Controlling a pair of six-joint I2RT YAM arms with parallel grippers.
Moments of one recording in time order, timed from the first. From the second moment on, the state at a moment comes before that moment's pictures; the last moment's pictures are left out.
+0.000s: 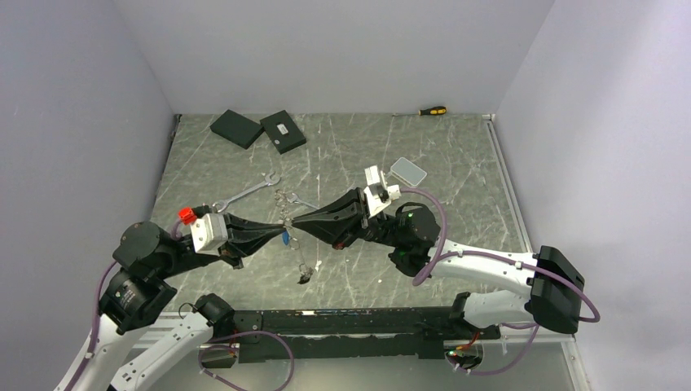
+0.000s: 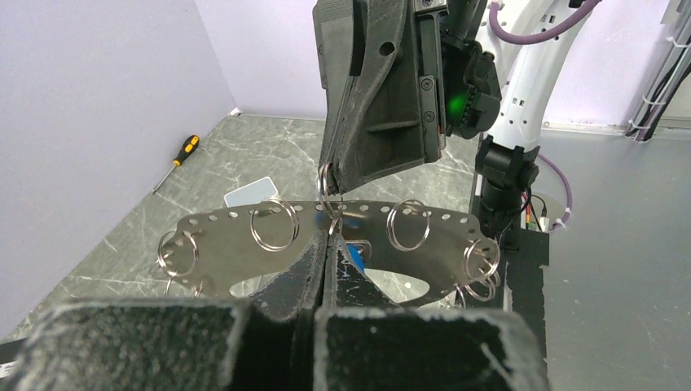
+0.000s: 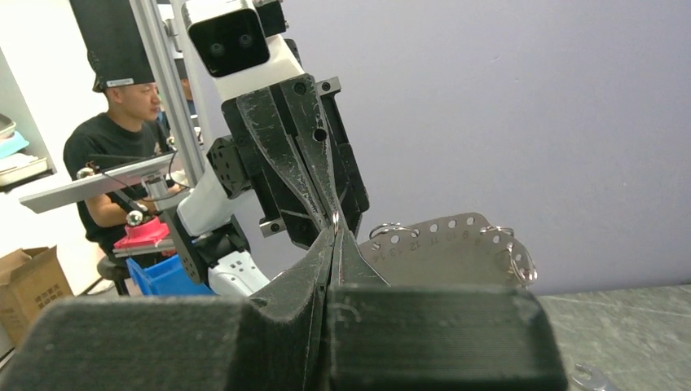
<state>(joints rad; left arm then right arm) -0.63 0.46 0.95 -0.35 0.61 0.06 1.10 1.24 0.77 1.10 -0.42 0.46</state>
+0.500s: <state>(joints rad) -0.63 0.45 0.95 -0.34 0.55 0.06 1.12 1.24 0.77 1.00 -0.43 0.42</state>
